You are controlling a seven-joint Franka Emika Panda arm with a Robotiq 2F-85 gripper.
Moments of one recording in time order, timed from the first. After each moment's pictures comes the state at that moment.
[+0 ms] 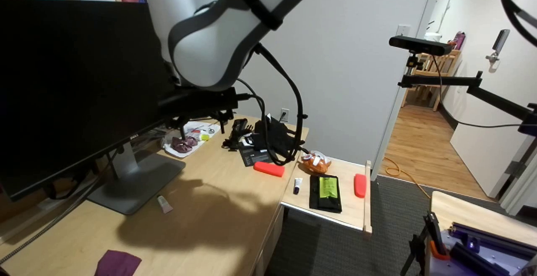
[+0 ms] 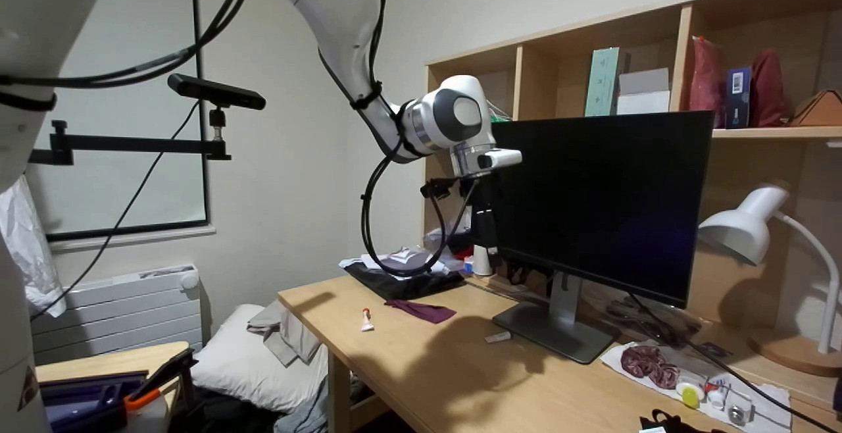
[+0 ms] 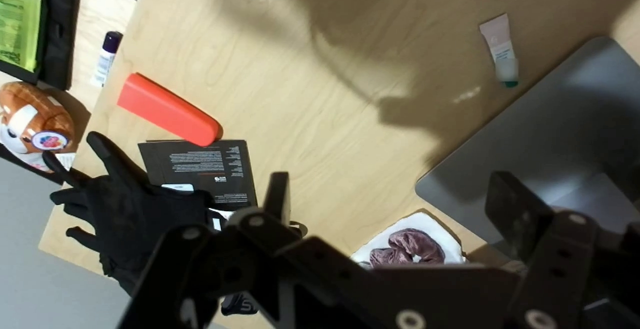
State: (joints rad) arm 0.17 0.41 -0.03 -1.87 -0.34 2.38 1.07
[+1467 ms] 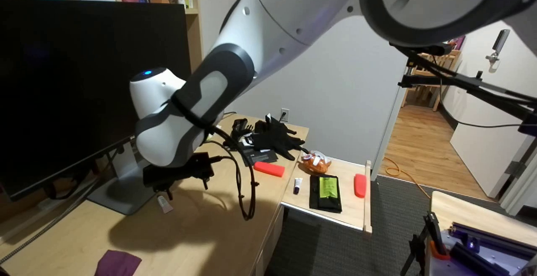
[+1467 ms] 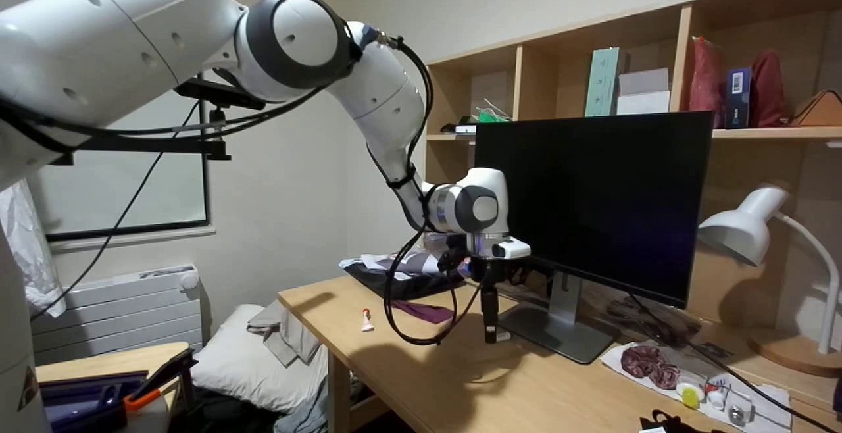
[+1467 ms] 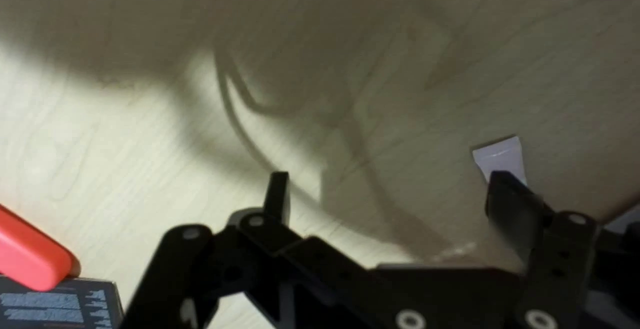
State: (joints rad) arm 0.21 0.90 -0.05 -1.48 -0.15 2.35 0.93
